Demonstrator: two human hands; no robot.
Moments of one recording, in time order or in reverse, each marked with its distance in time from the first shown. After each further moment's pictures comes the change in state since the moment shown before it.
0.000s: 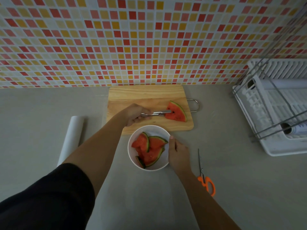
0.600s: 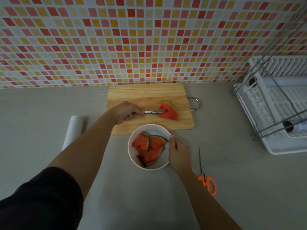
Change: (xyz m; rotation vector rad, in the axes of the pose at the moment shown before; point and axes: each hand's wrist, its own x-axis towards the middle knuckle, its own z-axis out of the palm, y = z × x) left_hand -0.019 0.002 -0.027 0.070 0.002 0.042; right_hand -0.001 -0.001 -0.001 0.008 0.009 -0.024
